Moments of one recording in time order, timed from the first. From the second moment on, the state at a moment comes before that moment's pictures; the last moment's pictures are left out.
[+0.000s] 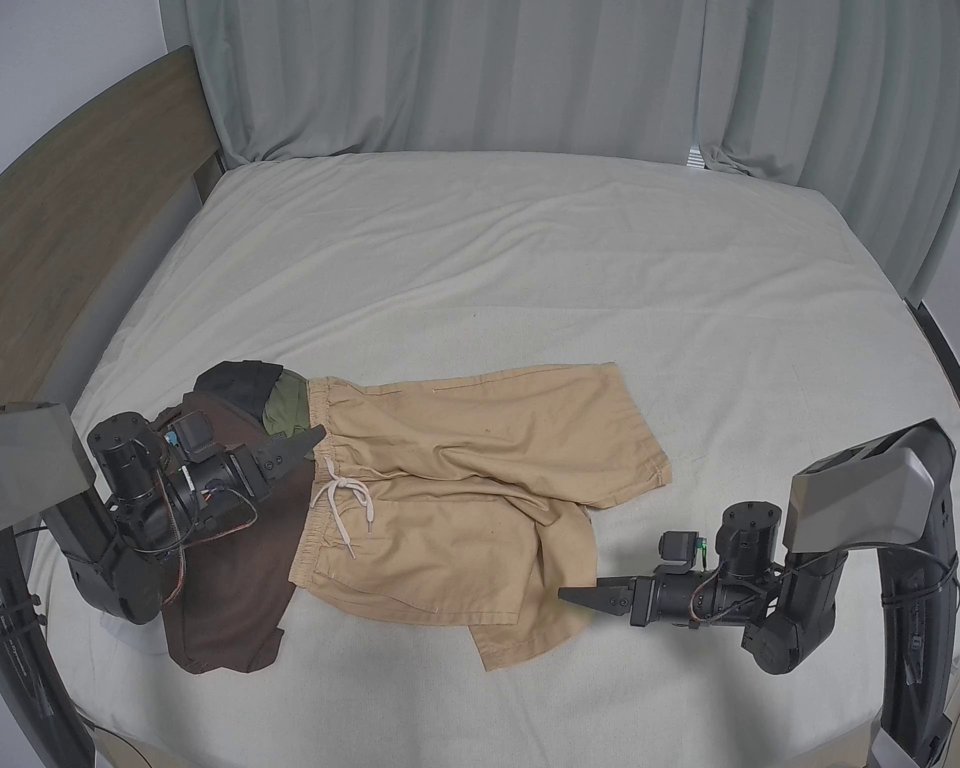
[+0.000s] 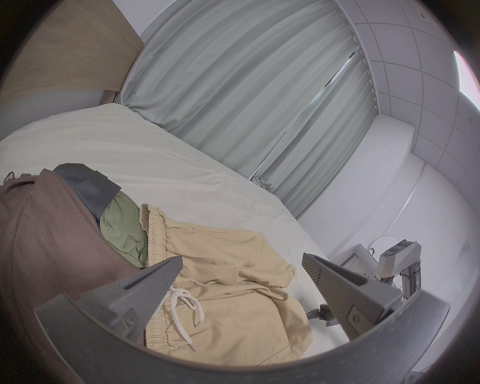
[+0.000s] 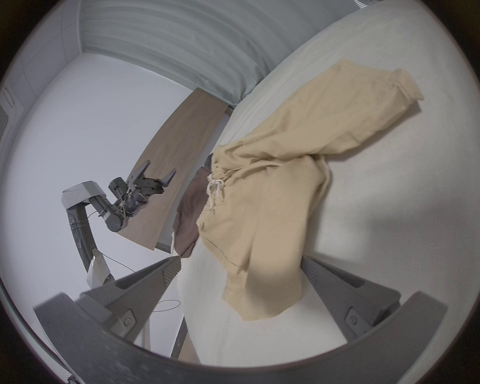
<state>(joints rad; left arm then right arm) -0.04 2.10 -0.52 -1.54 -0.61 -0.46 0.38 2.42 -0.50 -1.54 0.69 0.49</state>
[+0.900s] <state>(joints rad) -0.04 2.10 -0.52 -1.54 -0.61 -0.46 0.55 2.53 -0.73 -1.54 0.66 0.50</state>
